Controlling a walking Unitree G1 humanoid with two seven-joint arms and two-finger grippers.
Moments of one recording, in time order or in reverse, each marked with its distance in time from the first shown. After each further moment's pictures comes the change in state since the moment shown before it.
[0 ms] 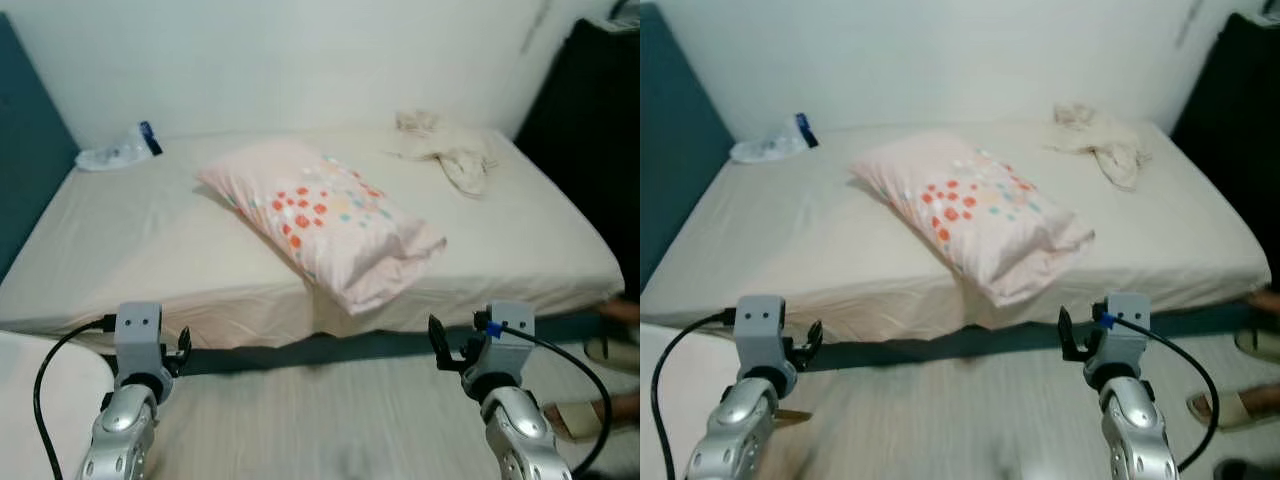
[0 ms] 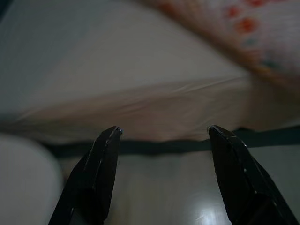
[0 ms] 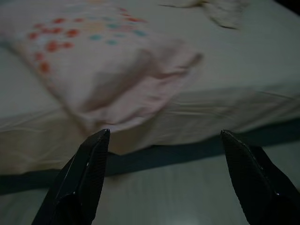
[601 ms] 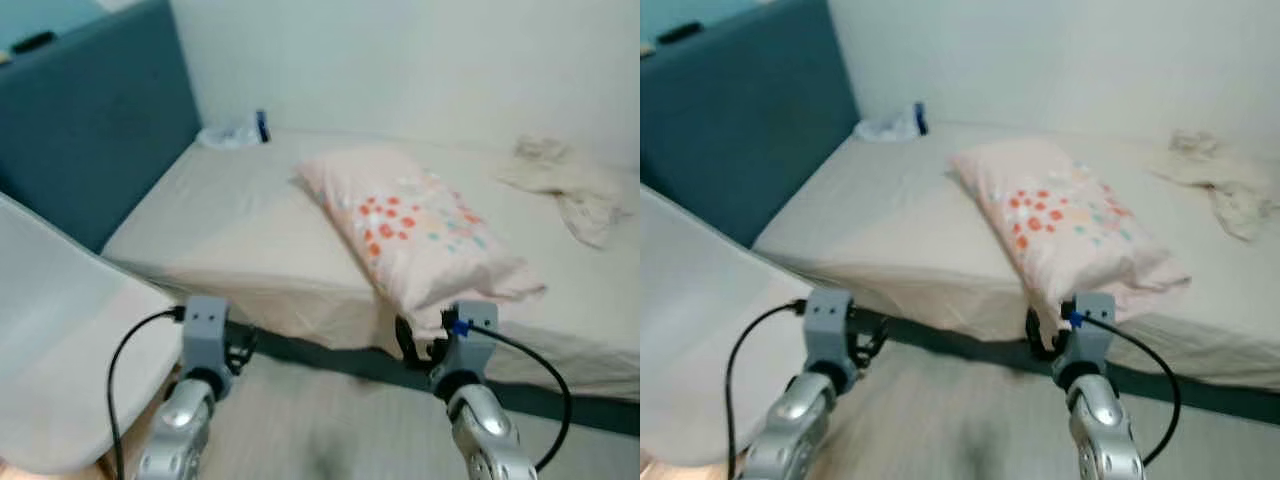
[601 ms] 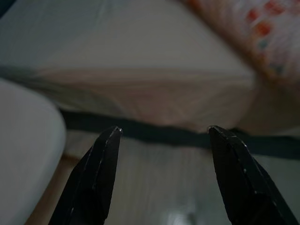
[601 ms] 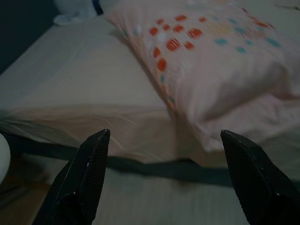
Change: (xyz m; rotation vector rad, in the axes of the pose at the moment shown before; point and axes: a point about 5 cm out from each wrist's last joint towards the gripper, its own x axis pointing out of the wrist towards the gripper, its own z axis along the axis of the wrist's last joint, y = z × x) left arm -0.008 -0.043 -0.008 -0.026 0.036 -0.123; right arm -0.001 0.048 -0.010 0.083 0.019 0.115
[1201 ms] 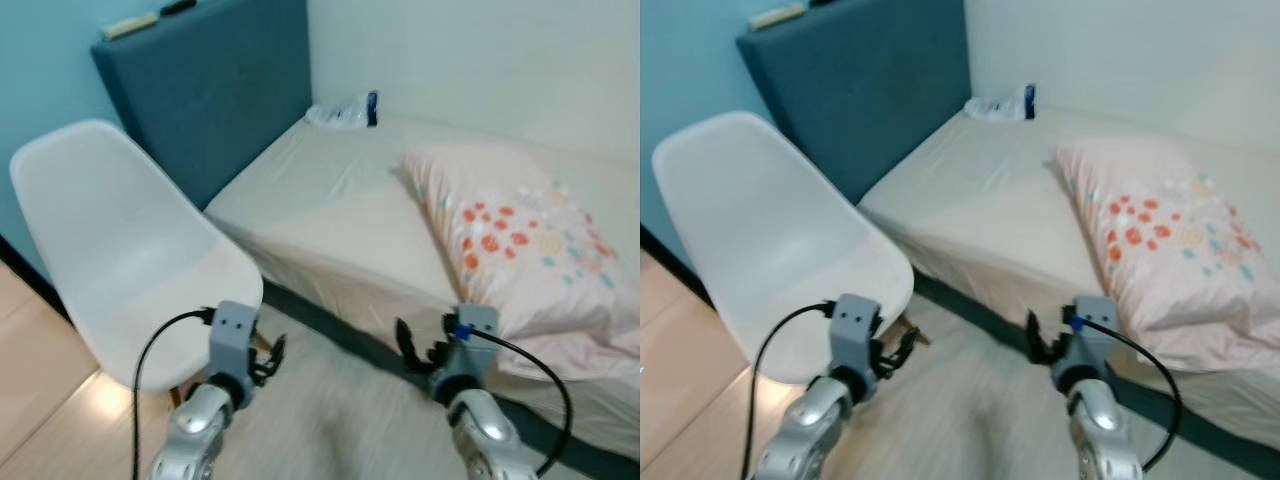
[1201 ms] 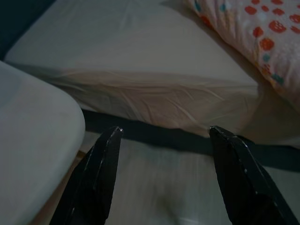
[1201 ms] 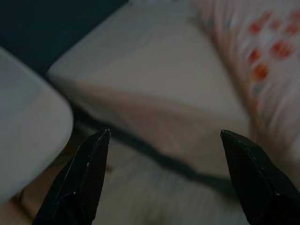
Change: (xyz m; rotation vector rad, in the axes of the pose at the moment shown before) left arm -0.004 -0.062 0.023 0.035 -0.103 -0.327; right arm 0.005 -0.007 0.010 0.003 -0.035 -0.028
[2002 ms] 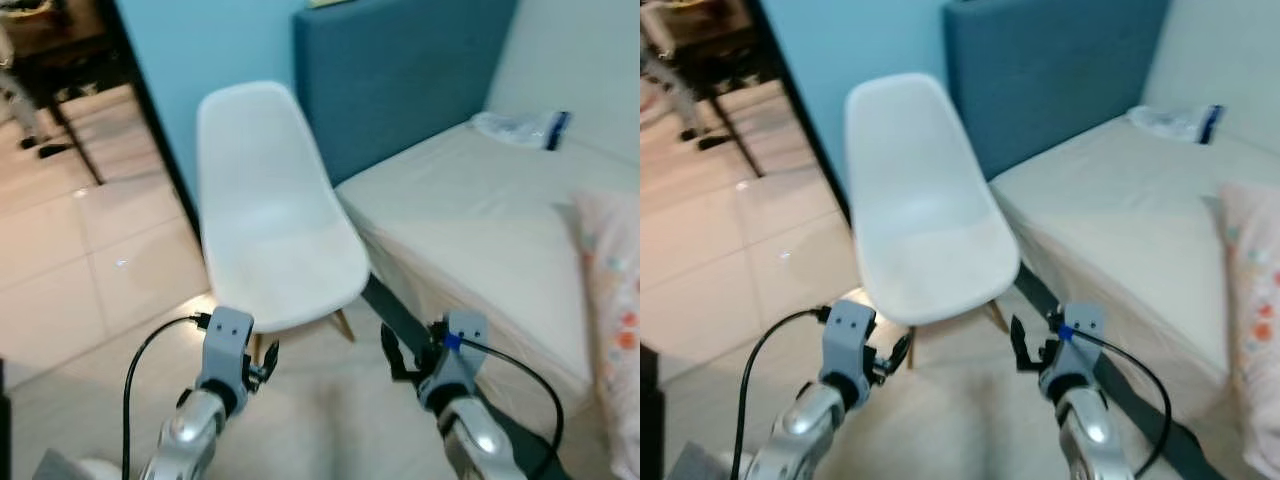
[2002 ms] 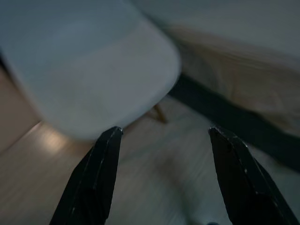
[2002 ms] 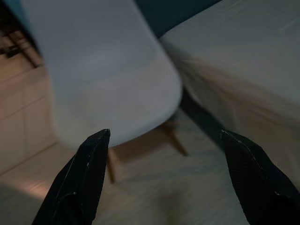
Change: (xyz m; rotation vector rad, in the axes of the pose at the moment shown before) left arm -0.012 0.005 -0.009 0.034 0.046 0.006; right arm -0.017 0.018 -0.011 0.024 0.029 0.071
